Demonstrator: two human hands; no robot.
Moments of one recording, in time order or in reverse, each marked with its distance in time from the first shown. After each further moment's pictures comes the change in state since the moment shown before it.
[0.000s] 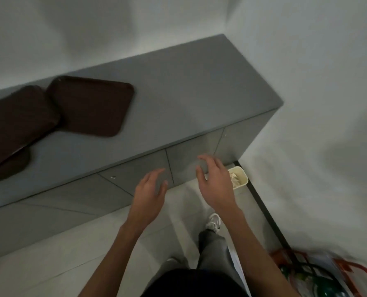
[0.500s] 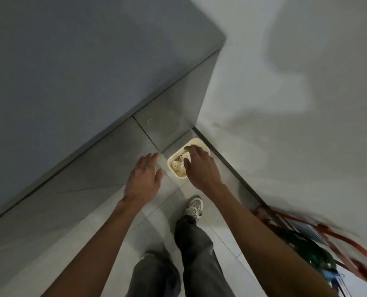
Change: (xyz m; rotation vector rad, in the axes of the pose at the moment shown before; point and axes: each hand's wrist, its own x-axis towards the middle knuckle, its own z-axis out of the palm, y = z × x) left_hand 0.215 0.011 0.351 0.354 -0.537 0.096; right_hand 0.138 0.364 0.026 -0.297 -0.199 0.351
